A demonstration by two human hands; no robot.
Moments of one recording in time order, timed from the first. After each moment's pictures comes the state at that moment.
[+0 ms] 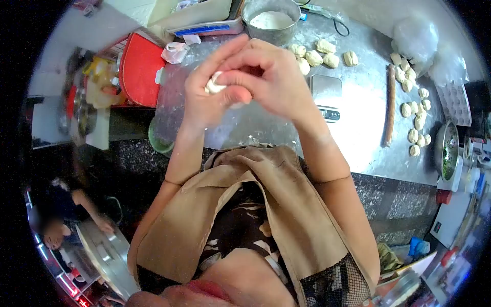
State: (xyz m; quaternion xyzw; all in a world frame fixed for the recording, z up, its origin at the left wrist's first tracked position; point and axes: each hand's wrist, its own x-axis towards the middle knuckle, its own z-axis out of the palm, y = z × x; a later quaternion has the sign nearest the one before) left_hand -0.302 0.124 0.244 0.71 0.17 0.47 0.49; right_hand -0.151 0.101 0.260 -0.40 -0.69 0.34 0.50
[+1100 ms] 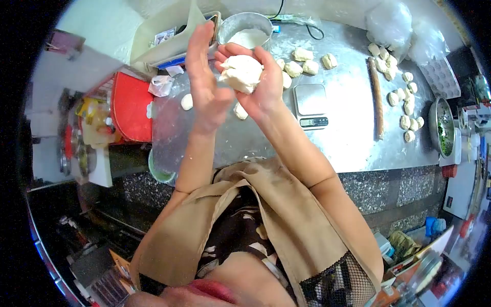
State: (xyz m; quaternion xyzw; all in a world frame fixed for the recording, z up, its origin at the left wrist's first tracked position) left_hand -0.235 0.173 0.247 0.58 -0.02 0.65 0.49; right_hand -0.156 0.148 0.236 -0.16 -0.10 0.66 0.73
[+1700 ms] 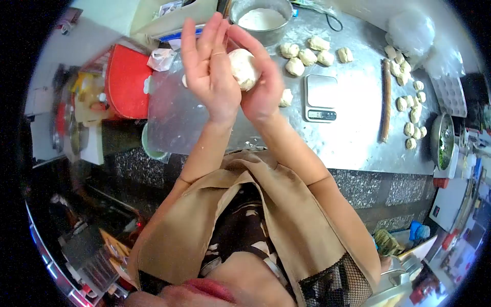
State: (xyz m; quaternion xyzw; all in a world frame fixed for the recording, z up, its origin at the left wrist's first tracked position) left_hand -0.251 0.179 0.211 0.57 0.22 0.68 0.40; right_hand -0.195 0.154 0.210 -0.17 -0.19 0.58 0.77
